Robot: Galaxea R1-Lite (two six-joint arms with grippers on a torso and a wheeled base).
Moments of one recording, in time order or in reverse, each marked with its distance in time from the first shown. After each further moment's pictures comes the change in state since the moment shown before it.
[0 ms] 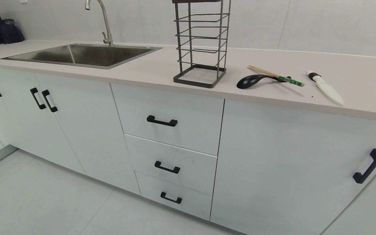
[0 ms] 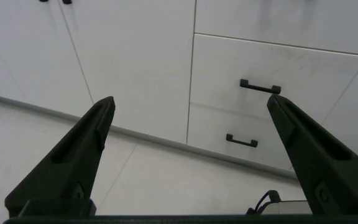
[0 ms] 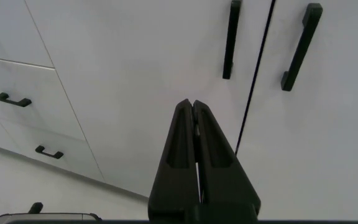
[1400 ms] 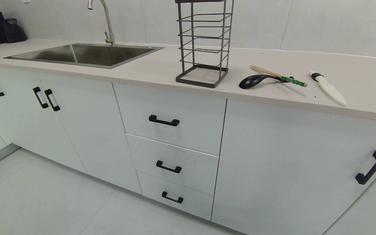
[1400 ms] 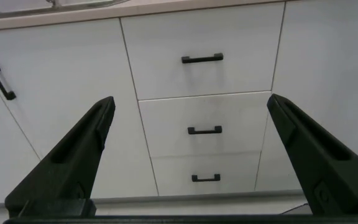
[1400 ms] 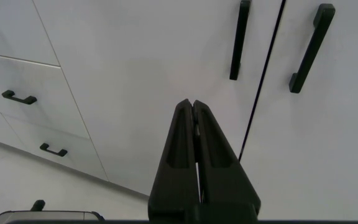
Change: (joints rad) left arm 0.014 0.176 -0.227 -0.123 -0.333 0.044; right arm 0.000 0.001 0.000 -0.001 0.002 0.001
